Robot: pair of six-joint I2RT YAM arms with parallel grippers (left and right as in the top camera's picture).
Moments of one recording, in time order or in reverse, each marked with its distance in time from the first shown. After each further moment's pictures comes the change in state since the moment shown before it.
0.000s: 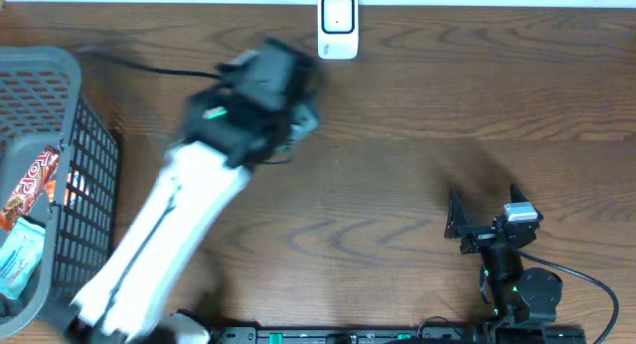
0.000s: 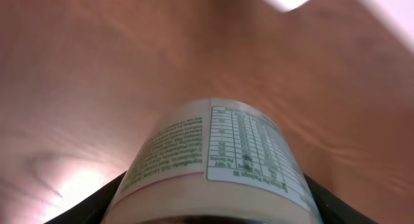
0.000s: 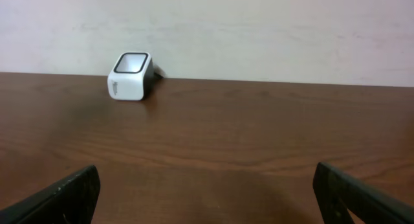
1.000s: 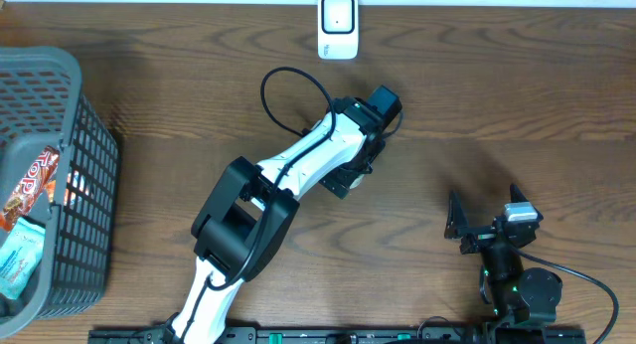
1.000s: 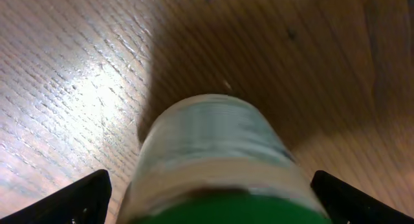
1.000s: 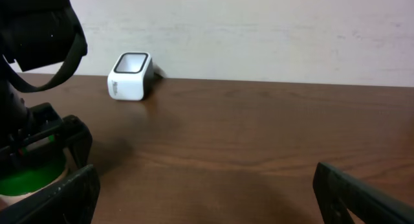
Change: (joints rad) left arm -0.131 0.559 0.000 0.207 0.167 -0.478; right arm 0.000 0.000 0.000 0.000 0.000 0.000
